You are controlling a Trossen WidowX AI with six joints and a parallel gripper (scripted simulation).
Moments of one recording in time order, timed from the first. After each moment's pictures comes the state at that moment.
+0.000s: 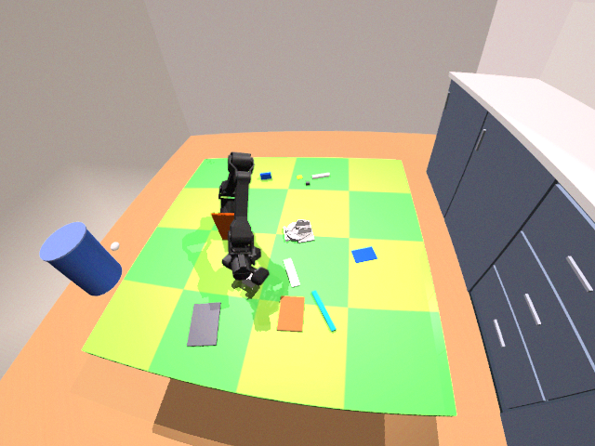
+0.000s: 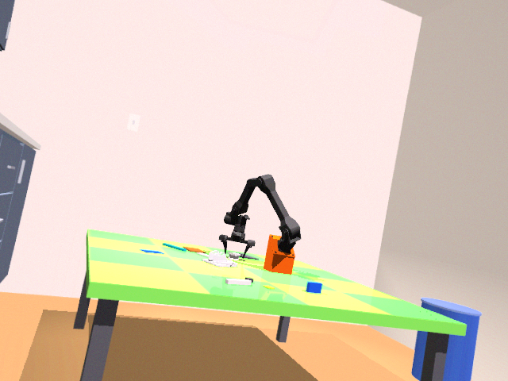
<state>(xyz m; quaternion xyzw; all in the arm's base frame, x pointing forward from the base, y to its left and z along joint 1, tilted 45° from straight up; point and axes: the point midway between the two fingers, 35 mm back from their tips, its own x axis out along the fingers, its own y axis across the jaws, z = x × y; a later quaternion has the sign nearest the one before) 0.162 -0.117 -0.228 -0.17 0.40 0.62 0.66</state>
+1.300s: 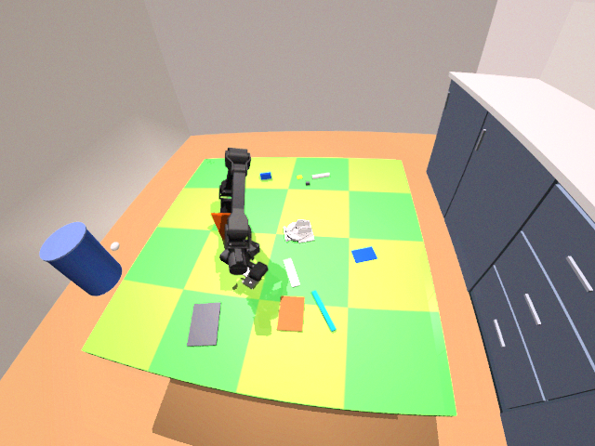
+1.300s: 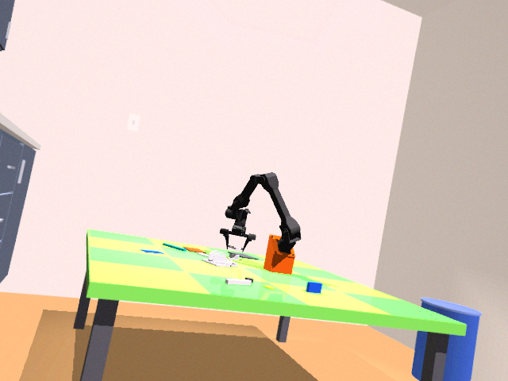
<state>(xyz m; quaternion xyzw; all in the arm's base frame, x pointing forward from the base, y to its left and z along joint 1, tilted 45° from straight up) 0.166 -0.139 -0.205 -0.16 0.40 0.61 0.66</state>
